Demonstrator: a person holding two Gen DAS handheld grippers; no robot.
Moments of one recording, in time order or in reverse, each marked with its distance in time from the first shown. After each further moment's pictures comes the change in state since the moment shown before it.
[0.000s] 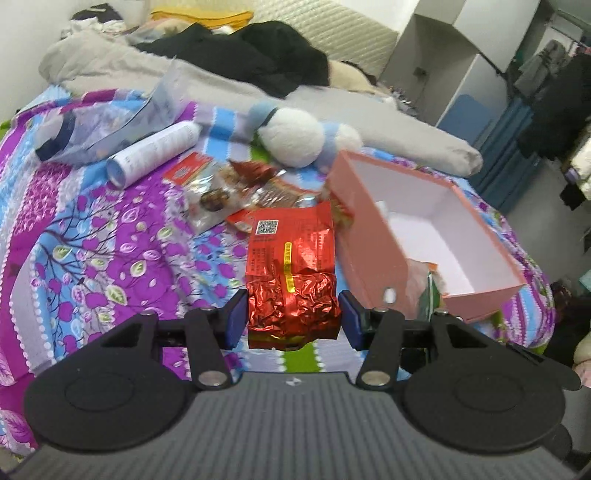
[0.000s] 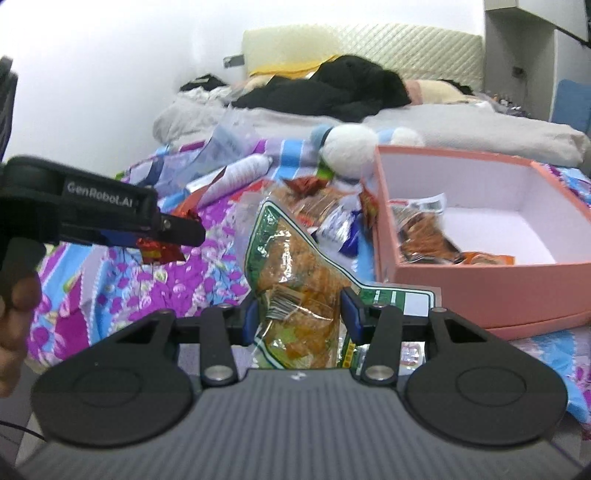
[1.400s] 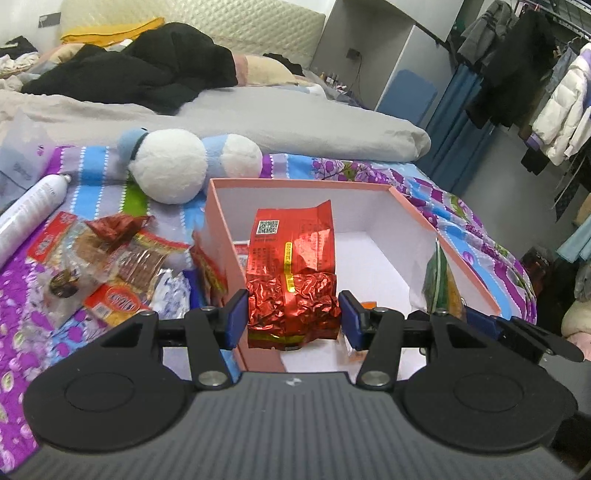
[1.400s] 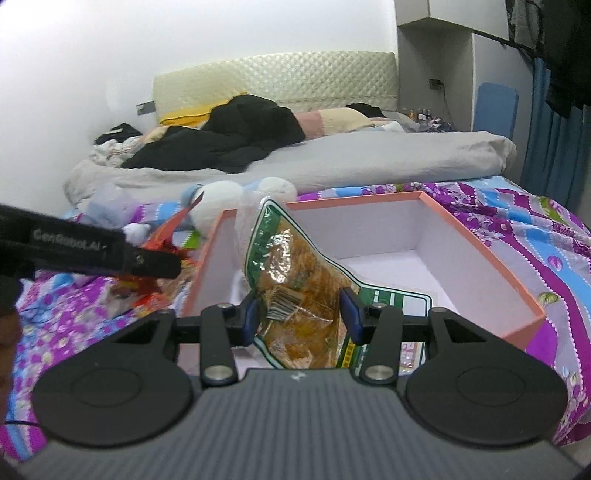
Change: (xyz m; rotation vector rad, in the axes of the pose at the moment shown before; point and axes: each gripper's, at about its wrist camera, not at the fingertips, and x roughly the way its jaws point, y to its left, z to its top) left arm 0.142 -0.131 0.083 0.154 0.020 -0.128; right arm 0.028 -0.148 0.047 0.119 -0.111 -0.218
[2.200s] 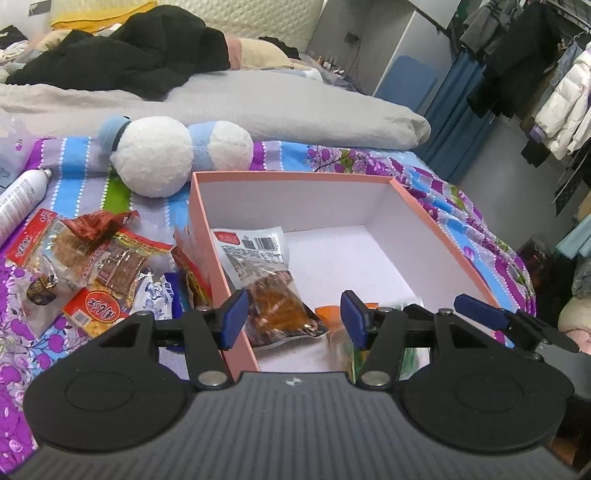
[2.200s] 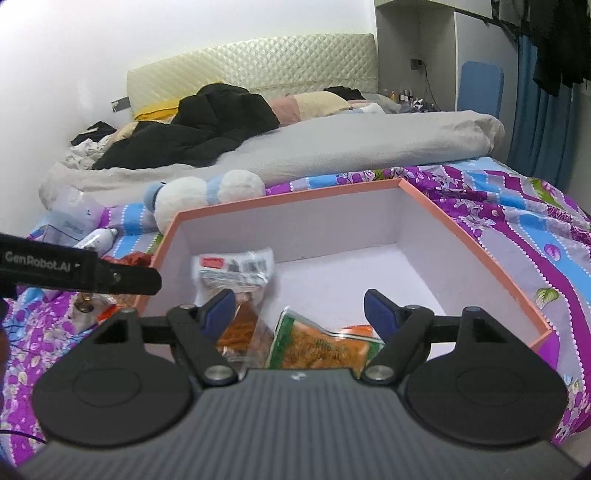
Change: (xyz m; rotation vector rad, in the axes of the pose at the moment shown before) left arm 0.028 -0.002 0.013 -0.004 0.050 -0.018; right arm 0.033 -0.028 0.014 0.048 0.046 -0.033
